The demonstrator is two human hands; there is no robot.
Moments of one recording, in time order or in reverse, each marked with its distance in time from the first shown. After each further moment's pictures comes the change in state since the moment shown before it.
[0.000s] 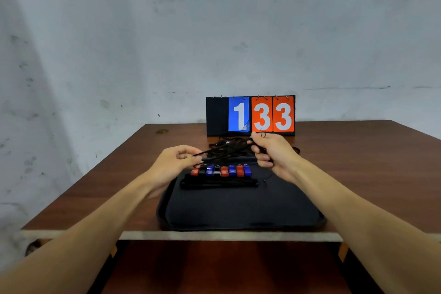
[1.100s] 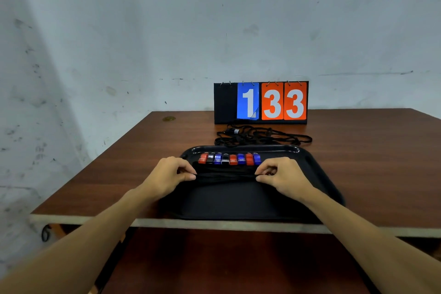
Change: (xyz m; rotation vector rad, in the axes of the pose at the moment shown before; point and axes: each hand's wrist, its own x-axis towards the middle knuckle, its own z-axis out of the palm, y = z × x) left_hand 0.000 -0.054 -0.030 0.858 -0.077 0.120; right_hand -0.005 0.076 -0.016 -0.883 0.041 -0.196
